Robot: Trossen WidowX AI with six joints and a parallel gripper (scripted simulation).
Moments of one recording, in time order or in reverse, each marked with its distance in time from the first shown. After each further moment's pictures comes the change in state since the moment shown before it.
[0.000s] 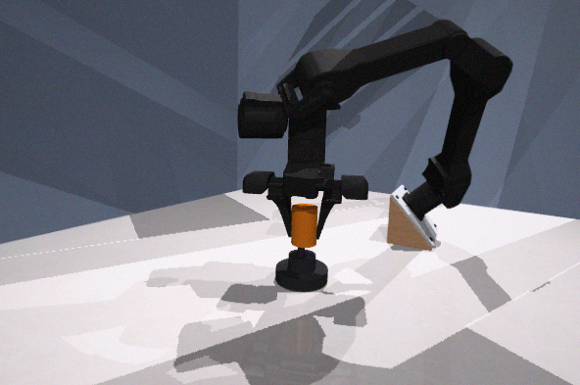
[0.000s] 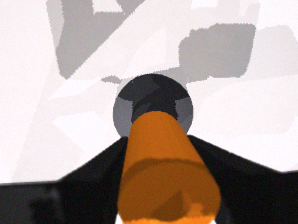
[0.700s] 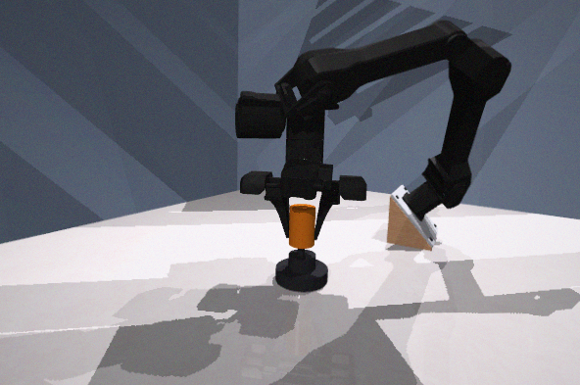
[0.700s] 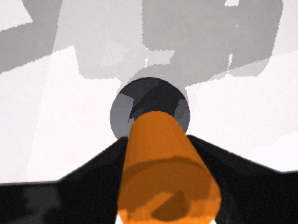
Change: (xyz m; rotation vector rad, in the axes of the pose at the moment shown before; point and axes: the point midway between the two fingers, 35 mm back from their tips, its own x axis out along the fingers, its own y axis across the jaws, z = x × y) arm 0.000 -0.003 0.004 -0.006 0.004 -0.003
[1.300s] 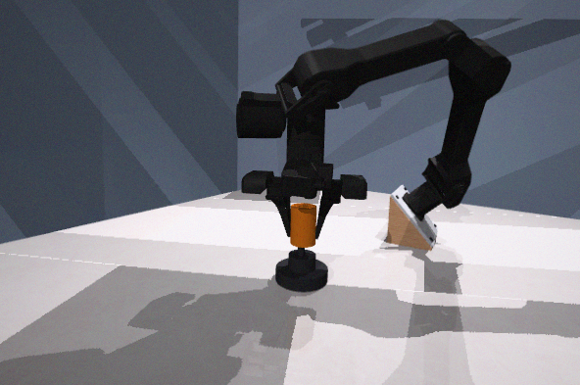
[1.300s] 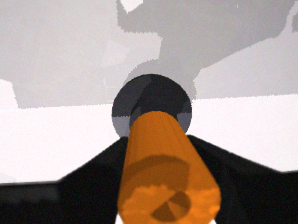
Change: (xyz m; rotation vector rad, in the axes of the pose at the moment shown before) arm -0.001 0.001 -0.003 0.011 0.001 0.005
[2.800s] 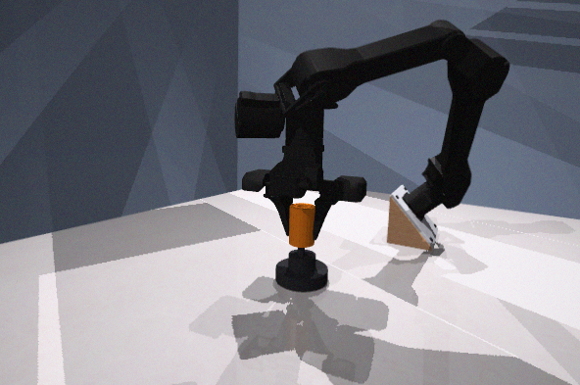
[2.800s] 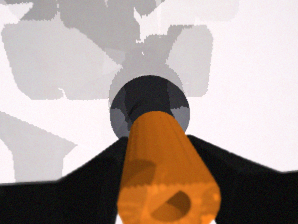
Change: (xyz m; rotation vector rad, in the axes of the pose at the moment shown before) arm 0.000 -0.002 0.001 0.211 0.000 0.000
